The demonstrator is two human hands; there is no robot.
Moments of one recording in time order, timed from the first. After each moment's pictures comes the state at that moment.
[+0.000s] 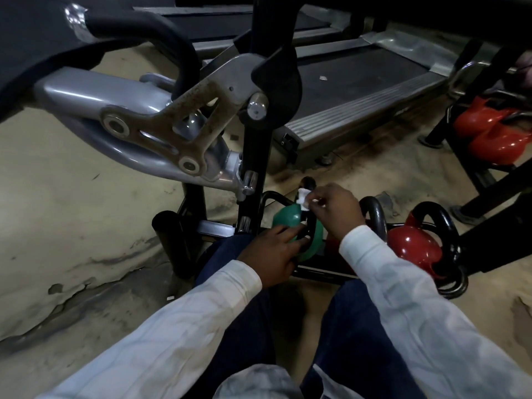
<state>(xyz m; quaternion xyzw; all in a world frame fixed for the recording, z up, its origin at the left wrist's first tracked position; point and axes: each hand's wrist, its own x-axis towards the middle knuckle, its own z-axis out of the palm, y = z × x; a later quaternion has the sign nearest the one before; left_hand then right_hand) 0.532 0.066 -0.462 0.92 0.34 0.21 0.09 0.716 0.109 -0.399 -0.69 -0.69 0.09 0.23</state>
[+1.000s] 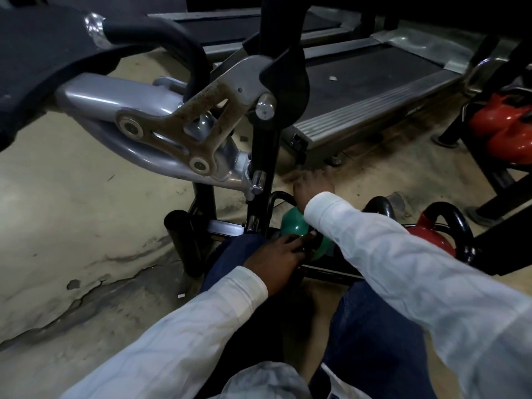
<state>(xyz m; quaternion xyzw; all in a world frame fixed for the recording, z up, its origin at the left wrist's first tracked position) 0.527 0.052 -0.466 0.93 0.31 0.17 0.07 0.647 0.155 -0.382 -0.66 -0.71 -0.14 -0.21</state>
